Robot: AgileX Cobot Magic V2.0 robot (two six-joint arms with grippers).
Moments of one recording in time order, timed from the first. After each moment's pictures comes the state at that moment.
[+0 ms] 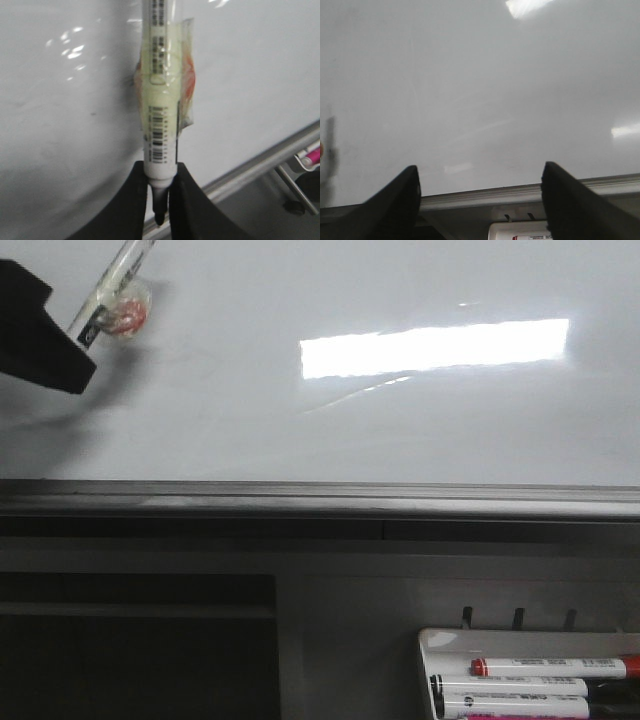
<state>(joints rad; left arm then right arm) -0.37 1.18 -0.75 -0.65 0.41 0.76 0.06 0.19 -0.38 0.39 0.47 0.04</state>
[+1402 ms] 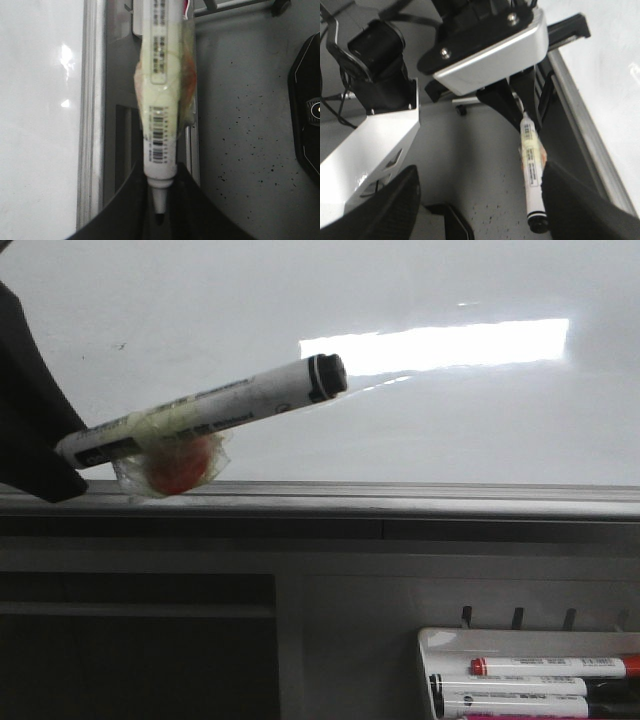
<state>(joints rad) -0.68 1.10 -0.76 -0.26 0.69 1.23 0.68 1.09 -0.95 0.86 0.80 -1.10</state>
